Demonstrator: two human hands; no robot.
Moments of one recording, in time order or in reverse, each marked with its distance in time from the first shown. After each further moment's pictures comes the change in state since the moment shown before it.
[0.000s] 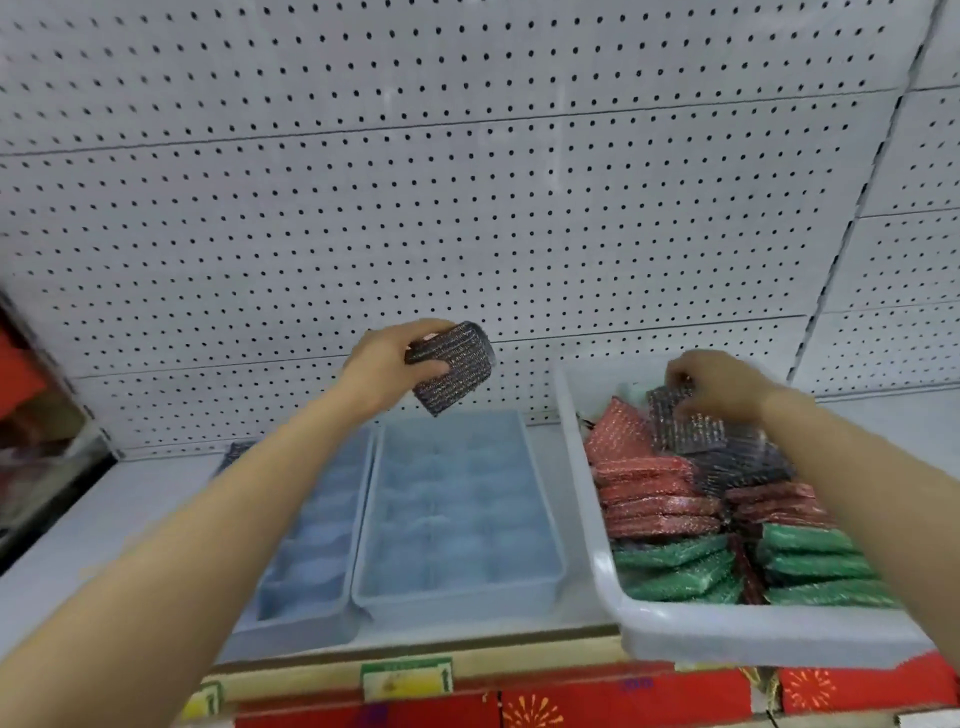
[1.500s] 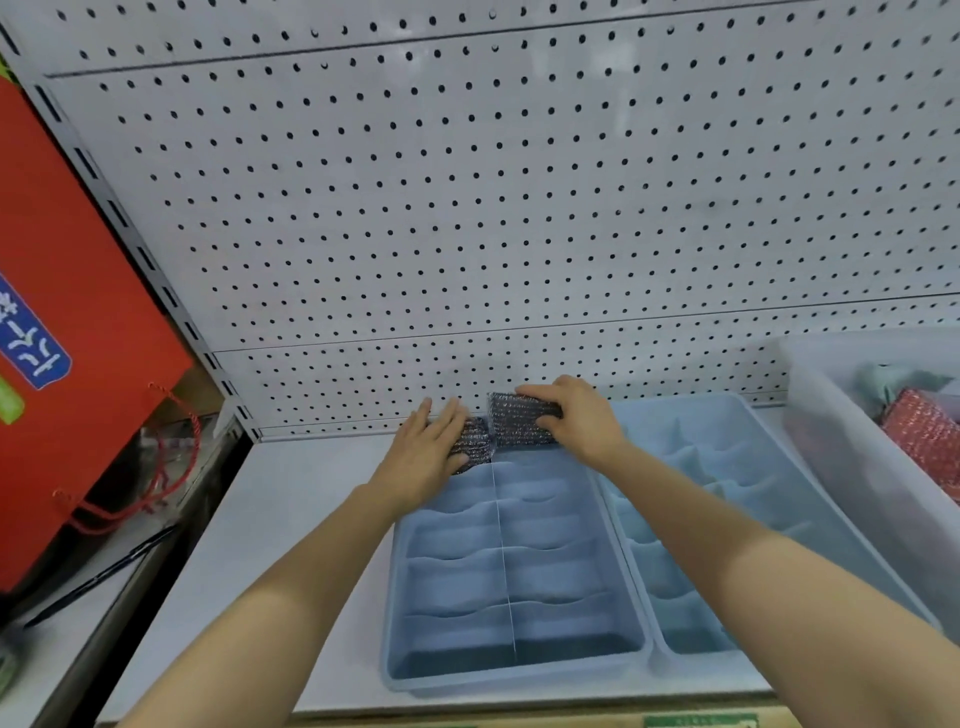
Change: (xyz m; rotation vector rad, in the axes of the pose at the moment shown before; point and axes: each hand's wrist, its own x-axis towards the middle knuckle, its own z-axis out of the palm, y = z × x) left_hand -0.043 -0.313 -0.039 0.561 -0.364 0.012; right_hand 0.099 -0.403 0.153 0.492 0.102 -0.203
